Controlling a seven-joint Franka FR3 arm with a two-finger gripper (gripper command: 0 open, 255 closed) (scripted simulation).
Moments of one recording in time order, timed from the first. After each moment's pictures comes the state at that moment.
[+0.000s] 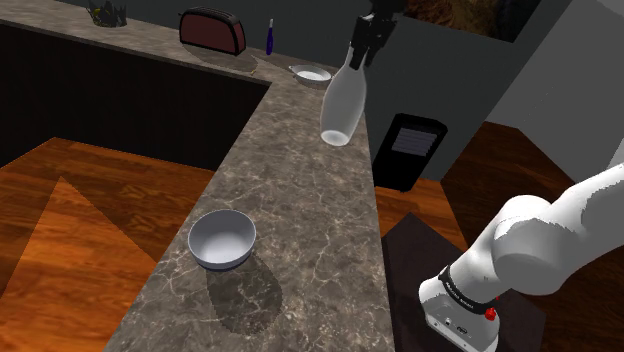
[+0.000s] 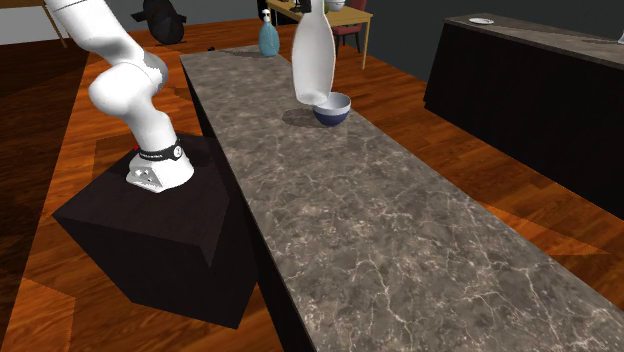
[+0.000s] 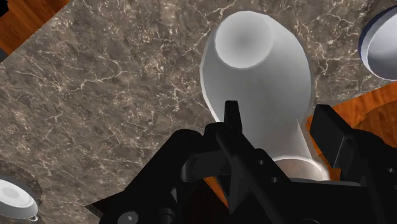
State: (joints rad) arm 0.14 -0.28 0.00 -1.75 0.00 1.59 0.01
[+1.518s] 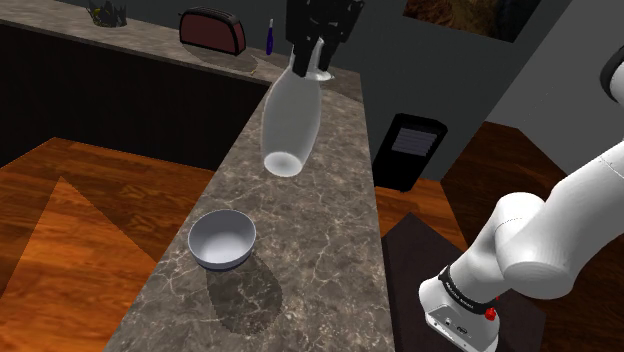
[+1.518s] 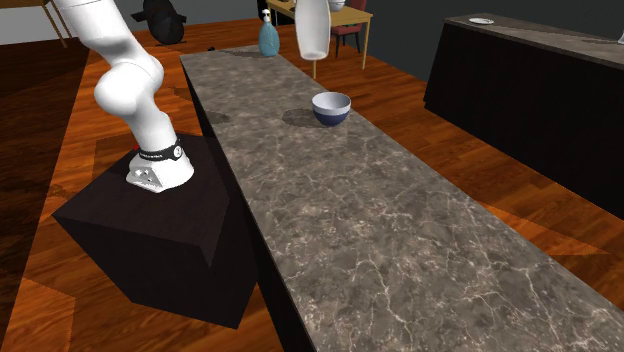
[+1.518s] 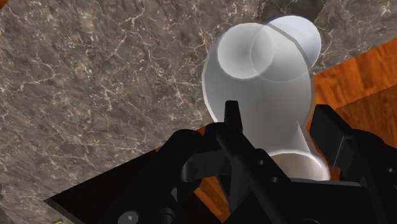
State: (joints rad) arm 0.31 -0.14 0.30 -1.50 -0.01 1.47 0.47
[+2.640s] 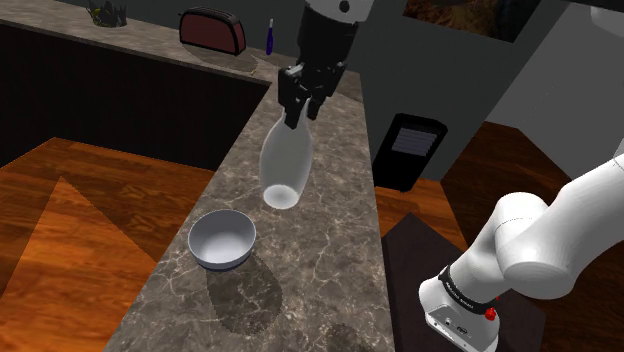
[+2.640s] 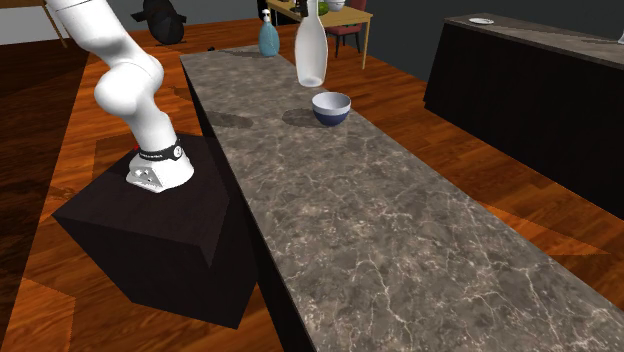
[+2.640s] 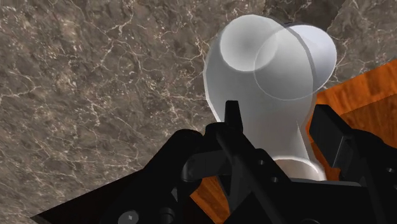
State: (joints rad) arm 0.31 -0.23 0.30 -1.83 0.02 1.71 0.47
